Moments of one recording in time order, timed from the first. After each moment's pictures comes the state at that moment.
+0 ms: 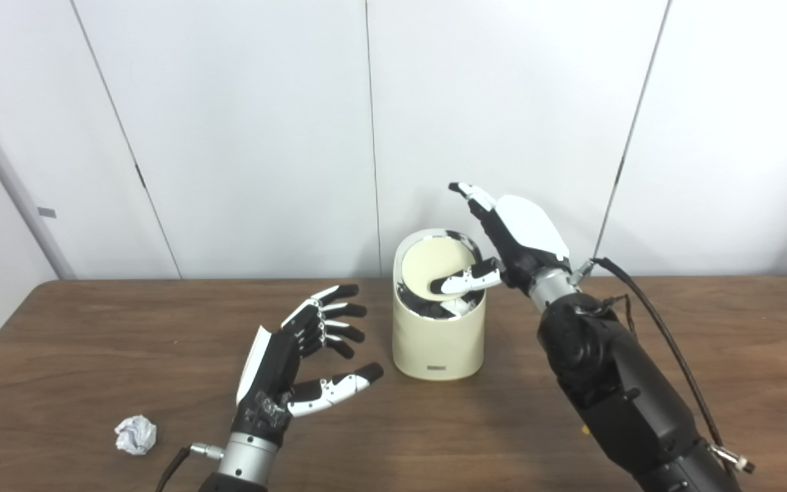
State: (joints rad) left arm -0.15 0.08 -0.02 -0.14 0.08 -0.15 -0.08; right arm -0.74 -0.22 0.40 0.13 -0.79 0.36 0.08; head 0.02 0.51
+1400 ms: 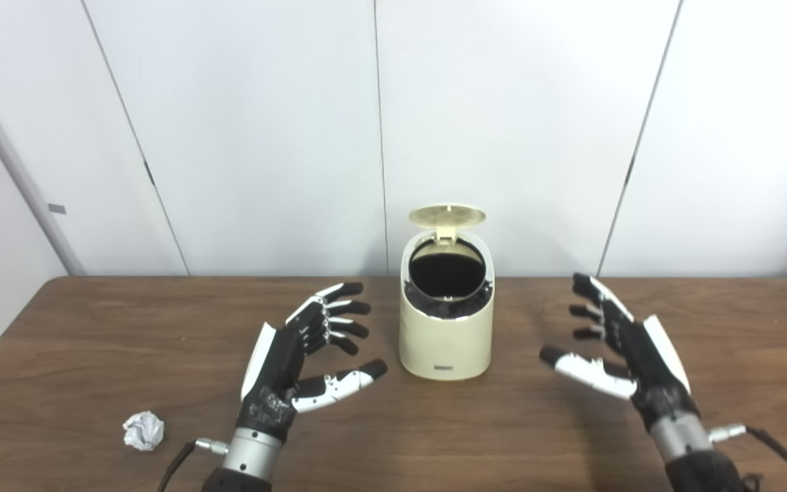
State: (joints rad) left arm -0.16 0.08 -0.03 -0.14 0.09 -0.14 -0.08; right arm -0.20 -0.20 0.02 -0.10 -0.24 0.11 0.04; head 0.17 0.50
